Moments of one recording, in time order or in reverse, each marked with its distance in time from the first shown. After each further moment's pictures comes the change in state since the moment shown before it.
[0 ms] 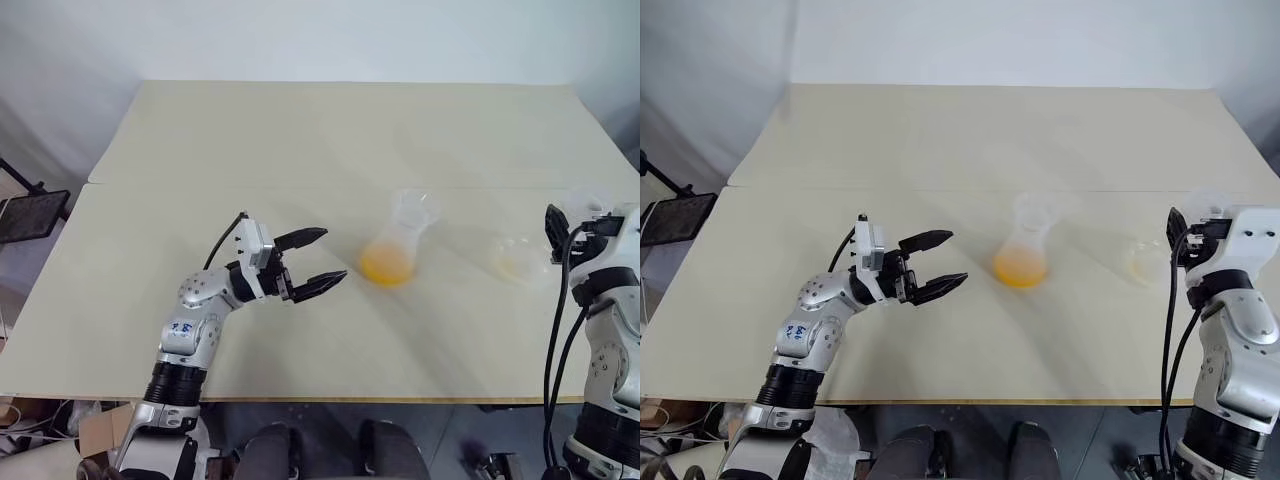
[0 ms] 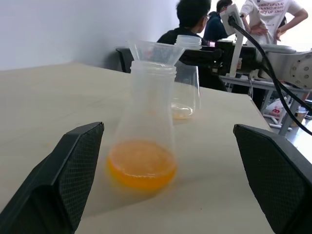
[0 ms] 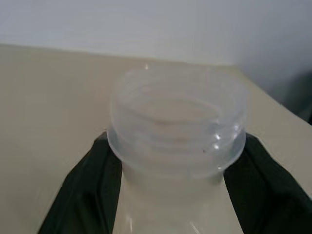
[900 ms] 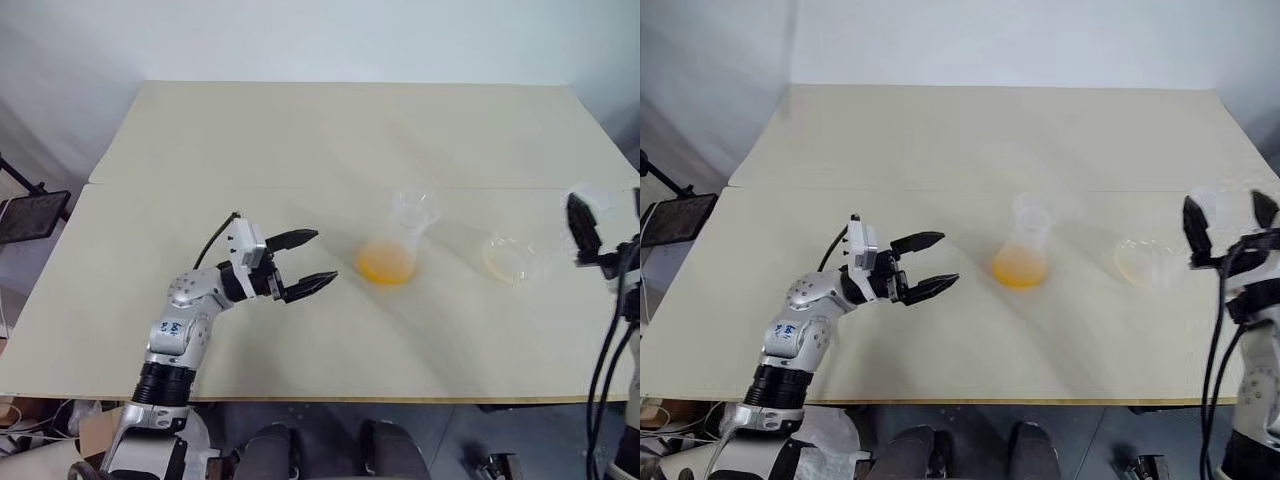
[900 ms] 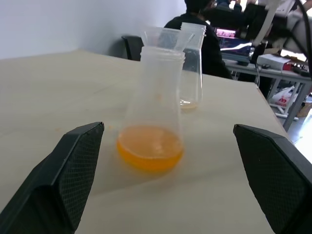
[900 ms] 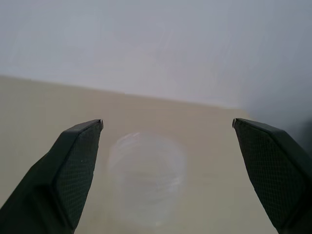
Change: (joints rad) left arm 0.008 0.081 0.020 -0.001 -0.004 0.027 -0.014; right arm 0.078 -0.169 -0.144 -0.016 0.259 -0.160 0.106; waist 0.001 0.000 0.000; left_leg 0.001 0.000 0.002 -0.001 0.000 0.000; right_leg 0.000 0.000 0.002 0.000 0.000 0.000
